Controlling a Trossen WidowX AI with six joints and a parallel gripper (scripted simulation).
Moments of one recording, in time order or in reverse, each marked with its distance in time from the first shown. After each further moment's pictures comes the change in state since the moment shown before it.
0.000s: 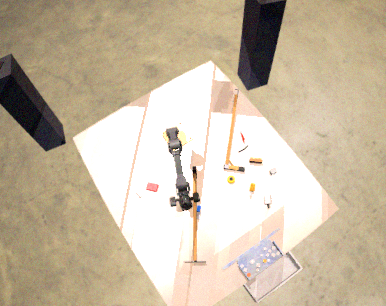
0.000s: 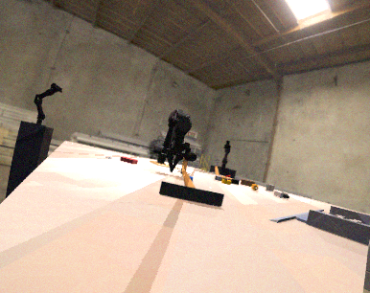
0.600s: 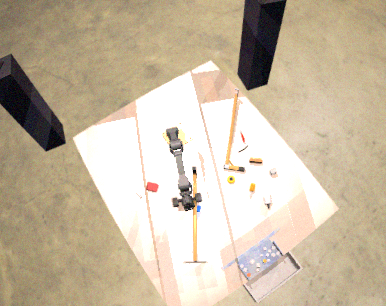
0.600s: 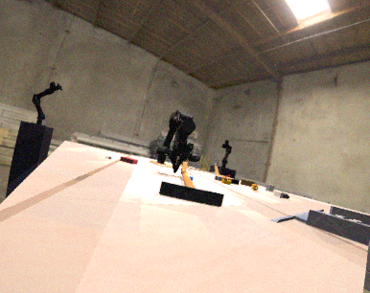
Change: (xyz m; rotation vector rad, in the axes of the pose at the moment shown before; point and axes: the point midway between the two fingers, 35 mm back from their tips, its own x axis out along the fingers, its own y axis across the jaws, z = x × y) arm 0.002 0.015 0.005 -0.008 -0.006 0.006
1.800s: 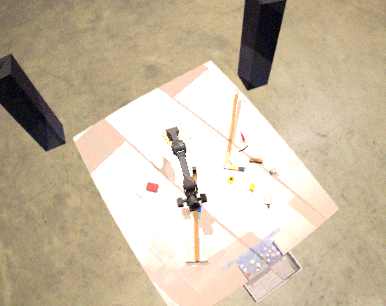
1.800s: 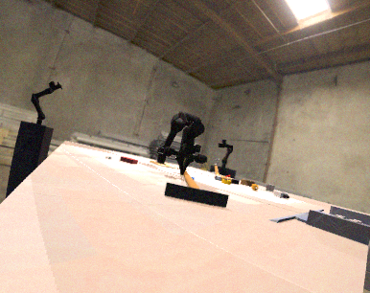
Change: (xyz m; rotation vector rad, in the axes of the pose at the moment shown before) arm 0.001 0.030 0.009 0.008 -0.002 -0.003
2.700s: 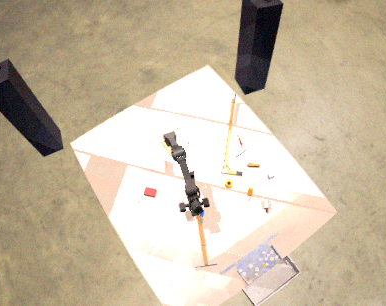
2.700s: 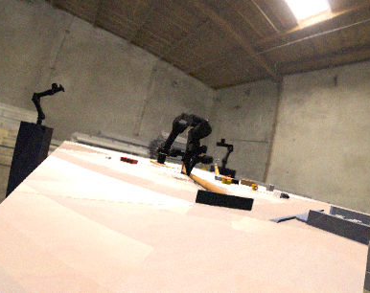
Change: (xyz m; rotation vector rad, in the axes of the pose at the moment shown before) arm -0.001 0.026 0.006 0.002 -0.009 0.003
